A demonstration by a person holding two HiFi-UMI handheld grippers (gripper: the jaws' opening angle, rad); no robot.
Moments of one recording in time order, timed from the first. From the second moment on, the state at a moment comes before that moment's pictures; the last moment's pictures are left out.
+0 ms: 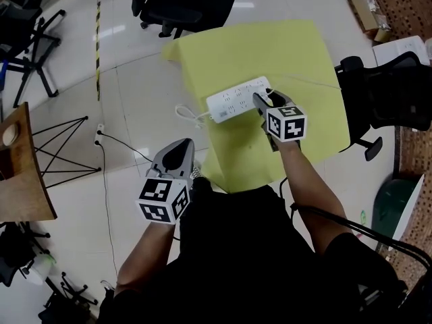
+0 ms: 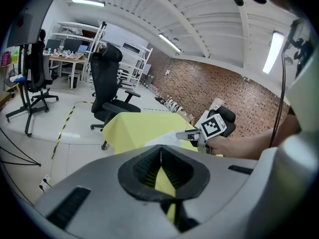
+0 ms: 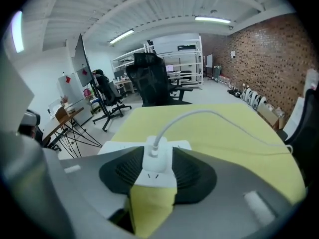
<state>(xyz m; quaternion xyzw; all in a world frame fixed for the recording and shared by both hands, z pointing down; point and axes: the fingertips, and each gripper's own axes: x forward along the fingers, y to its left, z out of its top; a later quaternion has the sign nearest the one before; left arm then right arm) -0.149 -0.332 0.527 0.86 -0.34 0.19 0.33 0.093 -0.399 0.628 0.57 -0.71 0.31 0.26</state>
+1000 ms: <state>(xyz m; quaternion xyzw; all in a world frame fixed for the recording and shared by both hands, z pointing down) -0.170 -0.320 0.514 0.87 -0.33 0.17 0.32 0.062 -0.321 0.592 0.55 -0.73 0.33 0.24</state>
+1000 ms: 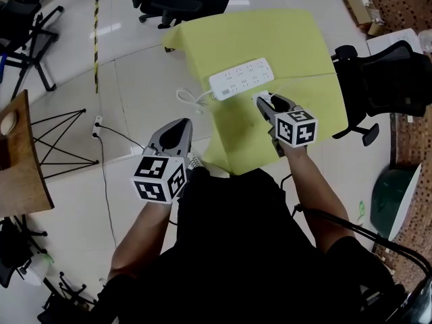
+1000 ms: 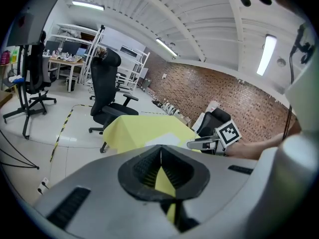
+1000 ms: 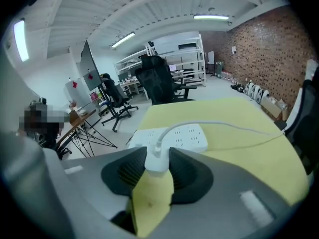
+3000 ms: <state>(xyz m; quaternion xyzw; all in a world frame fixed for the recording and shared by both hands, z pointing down) -0.176 -0.141 0.471 0.81 -0.49 0.14 0.28 0.012 -0.119 0.639 0.37 -0.72 0.57 0.10</state>
